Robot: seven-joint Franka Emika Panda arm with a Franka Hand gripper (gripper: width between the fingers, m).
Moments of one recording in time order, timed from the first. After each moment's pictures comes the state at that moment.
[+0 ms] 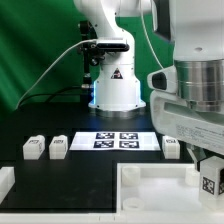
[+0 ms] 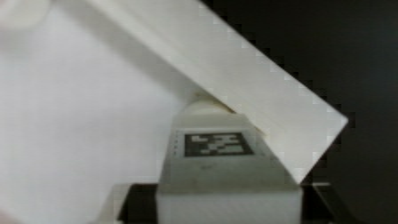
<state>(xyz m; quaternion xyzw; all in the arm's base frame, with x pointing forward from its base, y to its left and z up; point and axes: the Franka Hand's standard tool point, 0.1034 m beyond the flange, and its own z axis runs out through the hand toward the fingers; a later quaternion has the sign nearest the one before) 0.633 0.117 0.073 -0.84 0.54 0.05 0.06</state>
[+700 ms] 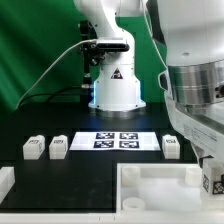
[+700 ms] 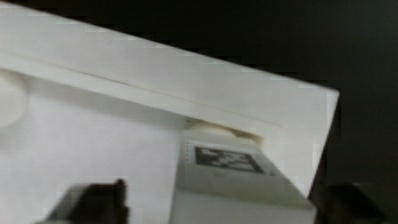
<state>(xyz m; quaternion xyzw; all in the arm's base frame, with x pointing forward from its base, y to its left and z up) 0.631 0.120 0.071 -0.82 0.57 0.06 0.08</state>
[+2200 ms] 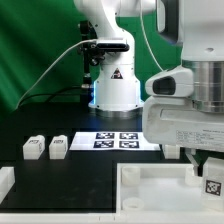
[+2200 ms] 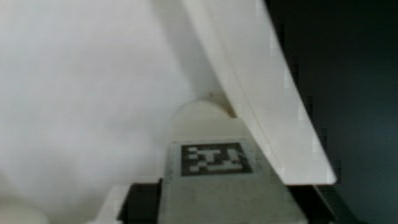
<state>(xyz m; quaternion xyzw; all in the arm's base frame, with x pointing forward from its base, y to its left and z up) 0.631 0.122 0.069 -0.95 0.31 0.02 0.04</state>
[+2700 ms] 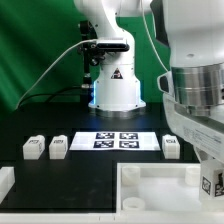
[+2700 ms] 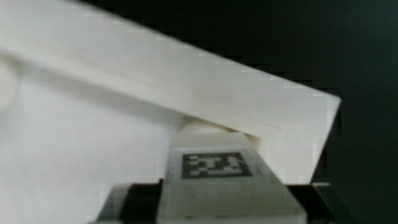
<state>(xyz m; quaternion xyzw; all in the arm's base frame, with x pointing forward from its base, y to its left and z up) 0.633 0.121 0.068 -0.76 0.64 0.06 0.08</state>
